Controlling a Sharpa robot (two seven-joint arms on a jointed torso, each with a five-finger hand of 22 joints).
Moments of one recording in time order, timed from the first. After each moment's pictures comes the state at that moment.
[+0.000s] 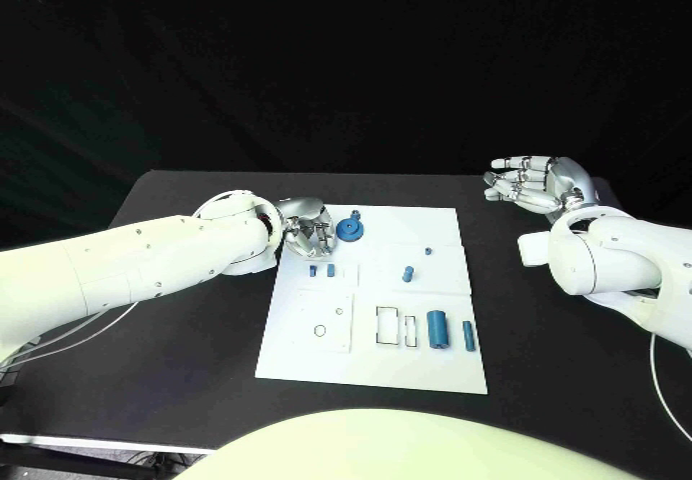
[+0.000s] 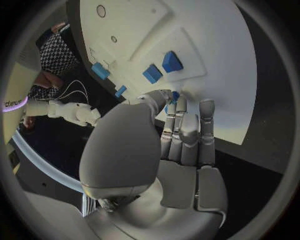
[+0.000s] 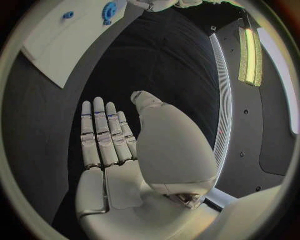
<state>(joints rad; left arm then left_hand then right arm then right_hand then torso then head) 1.11 -0.77 -0.03 1.34 -1.31 -0.09 -0.07 1.51 -0.24 0.51 0.17 0.35 1.00 0.13 0.31 0.42 1.11 0.07 0.36 0.18 1.32 0.01 1.29 1.02 0.17 0.92 0.12 1.10 0.90 1.21 -0.86 -0.12 1.47 -0.30 -0.67 0.23 1.45 -0.18 0.26 0.27 0.46 0.73 0.19 0.20 0.34 0.90 0.20 0.31 0.07 1.01 0.16 0.14 0.32 0.18 0.83 0.27 0.08 0.33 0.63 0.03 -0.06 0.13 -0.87</state>
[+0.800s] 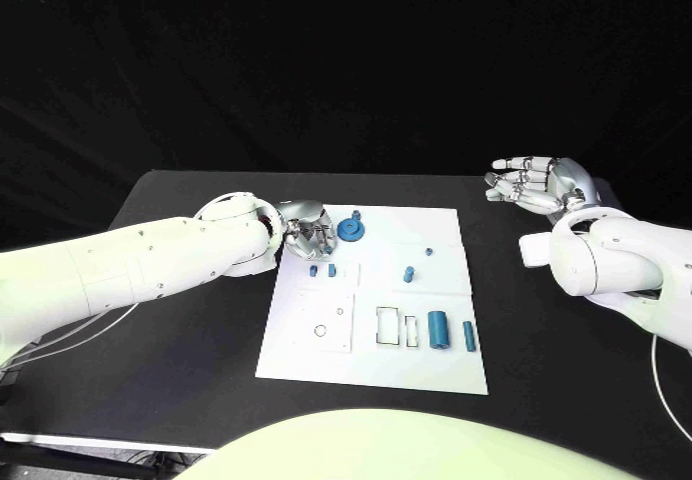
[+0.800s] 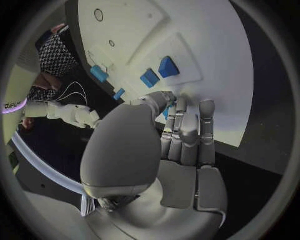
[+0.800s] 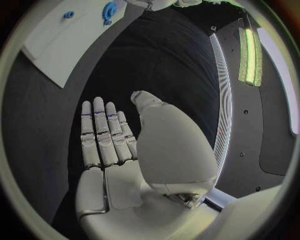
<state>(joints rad) 1.10 -0.77 -0.03 1.33 -1.32 -0.08 -0.07 1.50 -0.24 0.52 0.15 0.35 0.94 0.15 0.23 0.39 1.12 0.08 0.30 0.18 1.32 0.01 1.29 1.00 0.17 0.92 0.12 1.10 0.91 1.21 -0.86 -0.12 1.47 -0.30 -0.66 0.23 1.45 -0.18 0.26 0.27 0.46 0.73 0.19 0.20 0.34 0.90 0.20 0.31 0.07 1.01 0.16 0.14 0.32 0.18 0.83 0.27 0.08 0.33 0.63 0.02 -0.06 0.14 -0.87</state>
